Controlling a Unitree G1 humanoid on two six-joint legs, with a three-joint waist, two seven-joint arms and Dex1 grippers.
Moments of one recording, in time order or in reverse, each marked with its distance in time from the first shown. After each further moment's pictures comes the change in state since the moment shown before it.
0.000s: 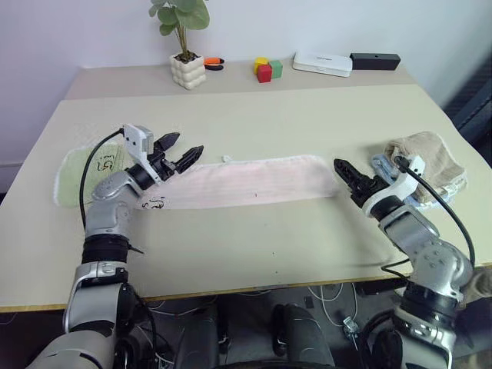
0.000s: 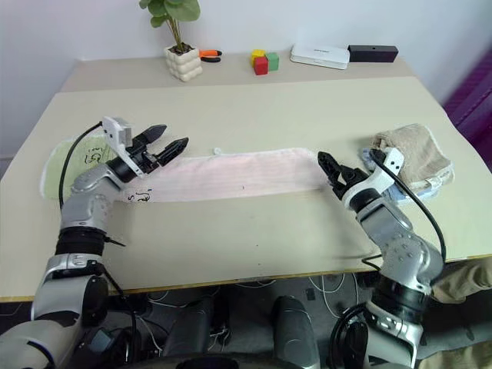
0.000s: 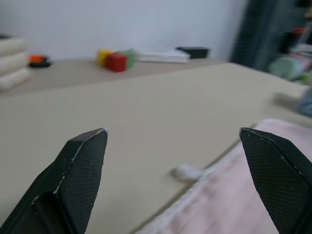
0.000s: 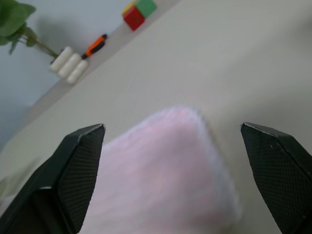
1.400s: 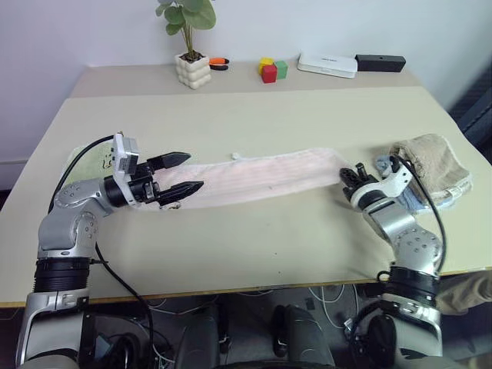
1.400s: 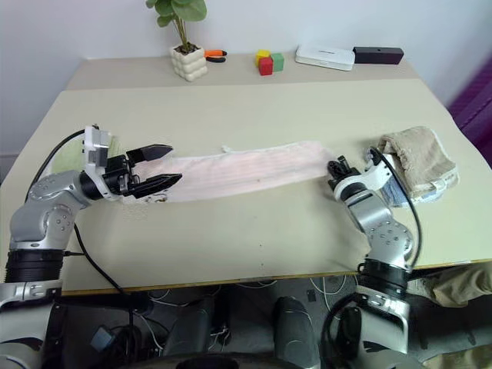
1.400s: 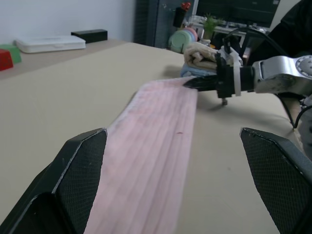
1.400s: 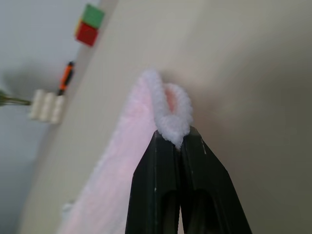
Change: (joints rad) left arm 0.190 0.174 -0.028 -0.338 -0.144 0.202 -0.248; right arm -0.104 -0.075 0.072 0.349 0.134 -0.249 -0.239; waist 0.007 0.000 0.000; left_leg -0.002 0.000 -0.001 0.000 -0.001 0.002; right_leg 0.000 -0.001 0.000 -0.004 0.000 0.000
